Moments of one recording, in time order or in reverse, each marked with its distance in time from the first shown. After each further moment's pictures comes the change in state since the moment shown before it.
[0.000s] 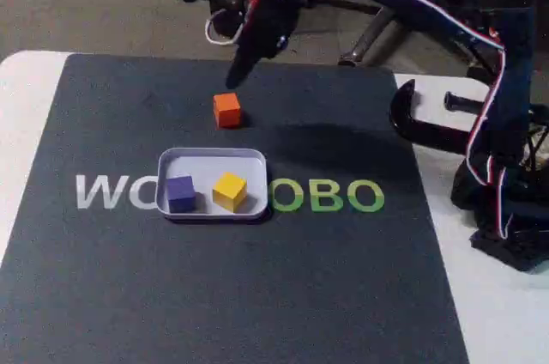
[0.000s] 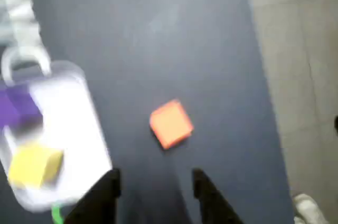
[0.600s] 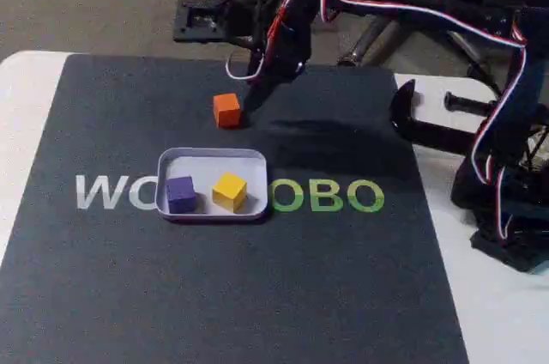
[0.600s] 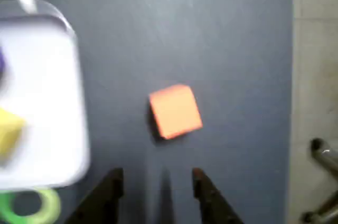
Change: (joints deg) arm 2.1 7.3 22.8 -16.2 -13.4
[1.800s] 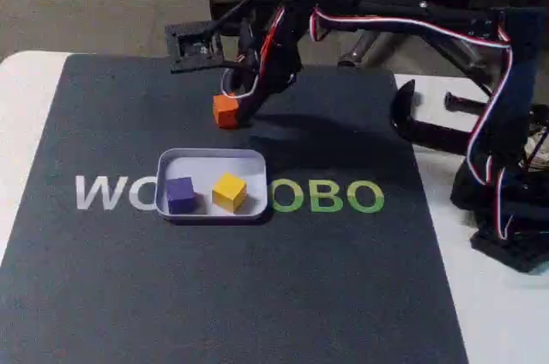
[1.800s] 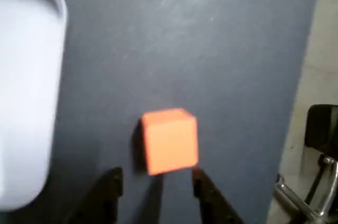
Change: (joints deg) arm 0.1 -4.9 3.1 -10.9 -11.6
